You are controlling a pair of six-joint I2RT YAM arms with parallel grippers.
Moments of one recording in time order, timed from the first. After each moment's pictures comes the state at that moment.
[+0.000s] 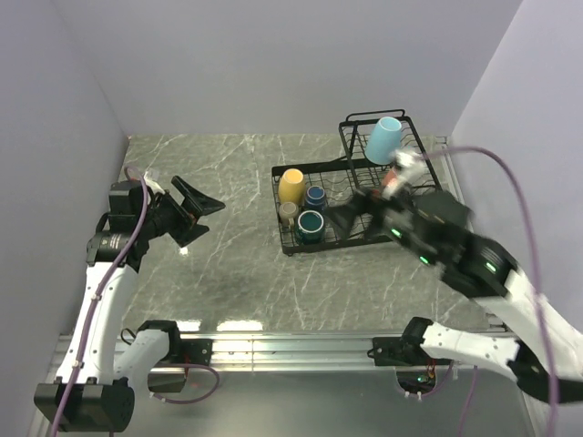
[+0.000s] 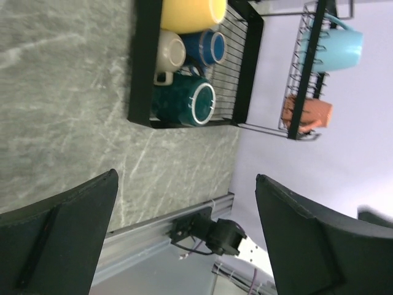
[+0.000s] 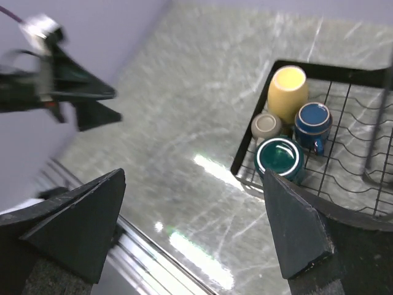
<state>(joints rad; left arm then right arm) -0.02 0.89 0.98 -0.68 0.55 -0.93 0.92 0.97 1.39 -0.66 0.25 0.42</state>
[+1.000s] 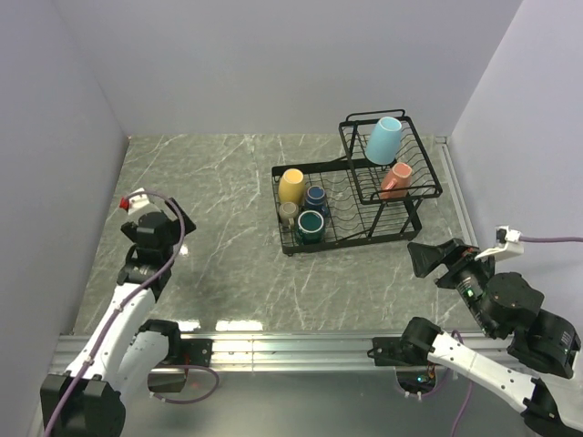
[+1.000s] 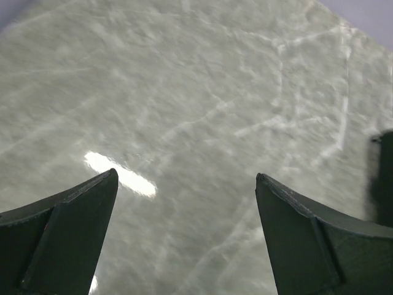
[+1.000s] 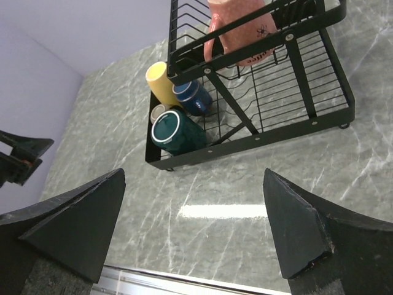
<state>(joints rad) -0.12 0.80 0.53 -0.15 -0.40 -0.51 0.92 0.29 1.04 -1.01 0.69 0.70</state>
